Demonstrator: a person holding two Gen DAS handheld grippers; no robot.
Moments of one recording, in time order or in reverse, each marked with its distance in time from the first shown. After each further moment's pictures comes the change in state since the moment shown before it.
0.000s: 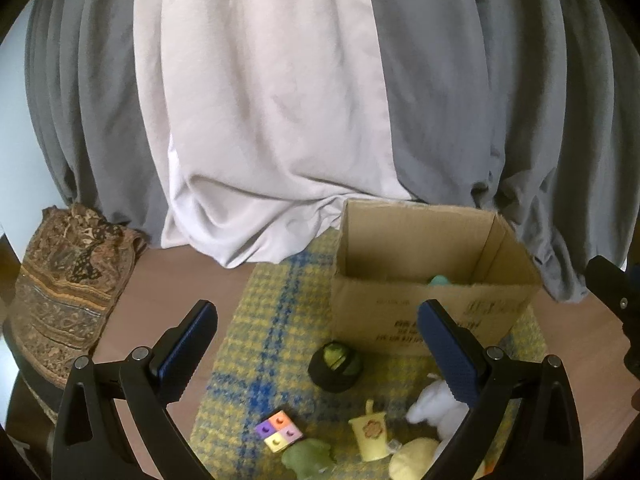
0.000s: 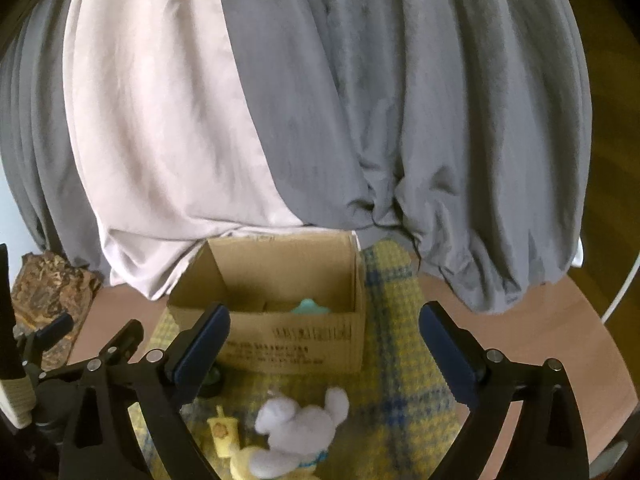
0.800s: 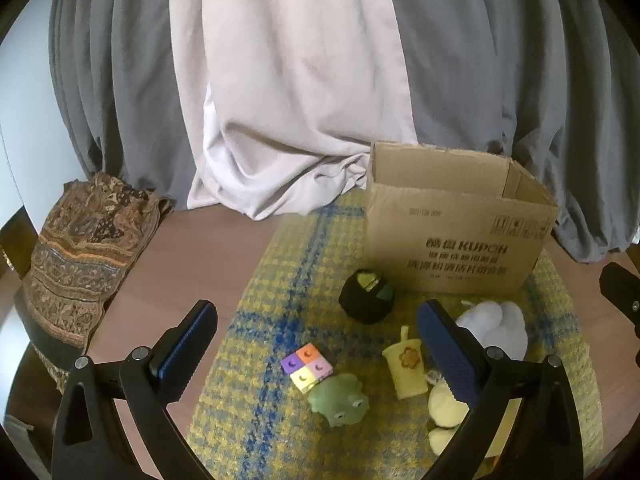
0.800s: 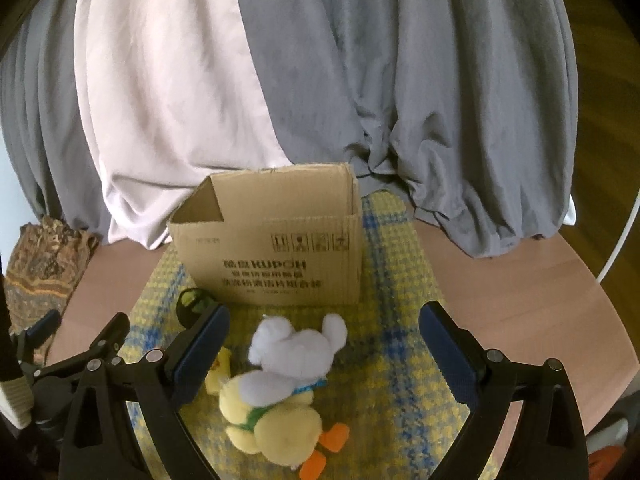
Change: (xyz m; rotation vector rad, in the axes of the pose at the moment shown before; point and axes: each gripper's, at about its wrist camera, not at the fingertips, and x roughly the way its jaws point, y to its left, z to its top) left arm -0.015 0.018 -0.082 -0.015 0.023 0.065; right arm -0.016 0.004 -0.069 -0.018 0.072 -0.019
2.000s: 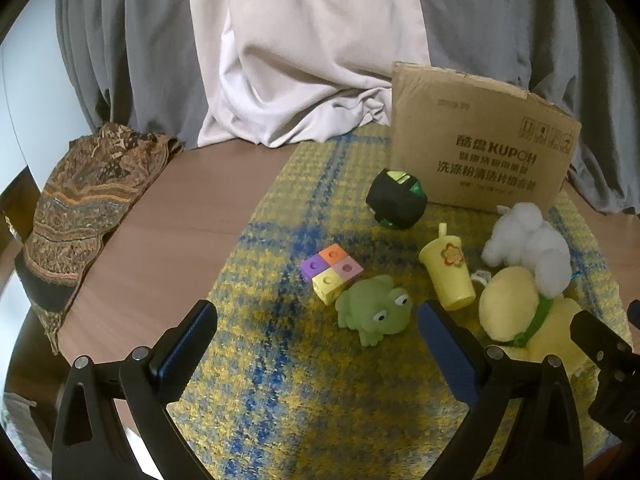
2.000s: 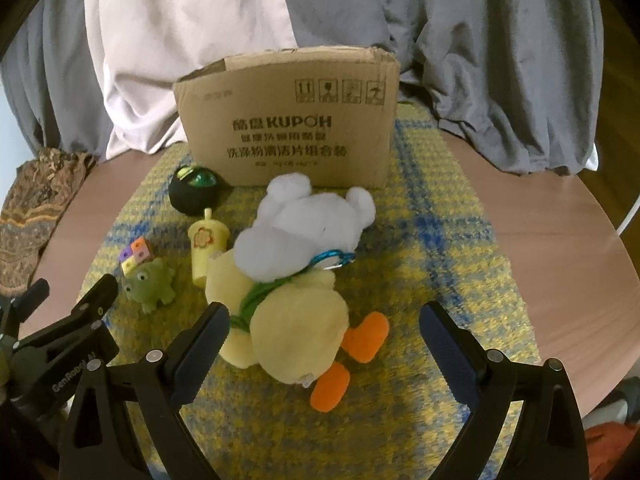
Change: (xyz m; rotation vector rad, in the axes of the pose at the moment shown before) left arm 0.025 0.019 -0.078 -0.016 0.120 0.026; right arm 0.042 0.022 -0.092 -0.055 0.220 0.014
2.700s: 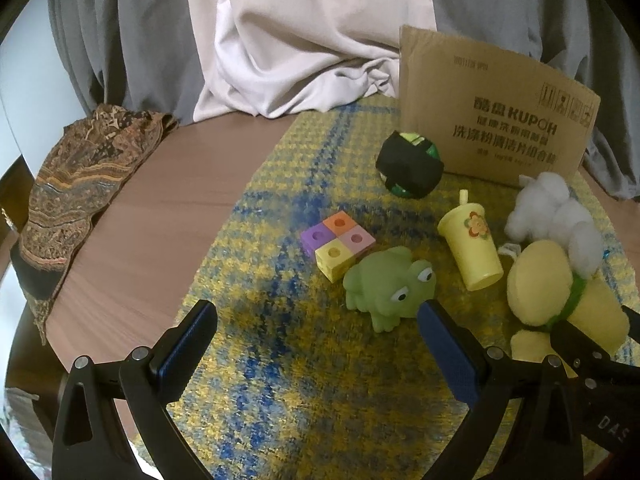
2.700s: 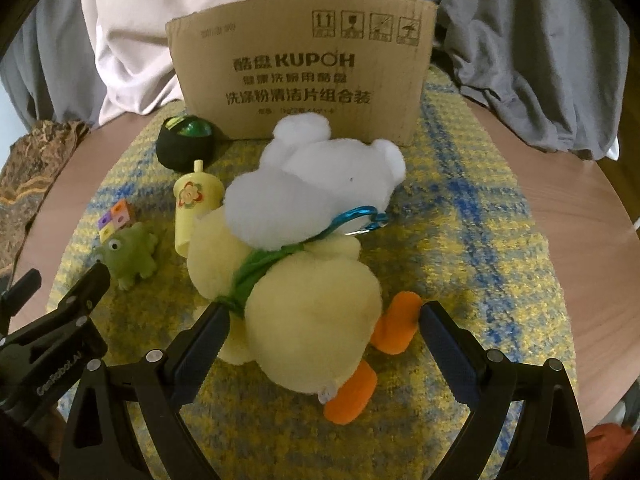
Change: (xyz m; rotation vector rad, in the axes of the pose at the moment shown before) left arm 0.033 -0.001 -0.011 0.004 0.078 0.012; right arm 0.047 0.012 -0.009 -0.033 0.114 0.003
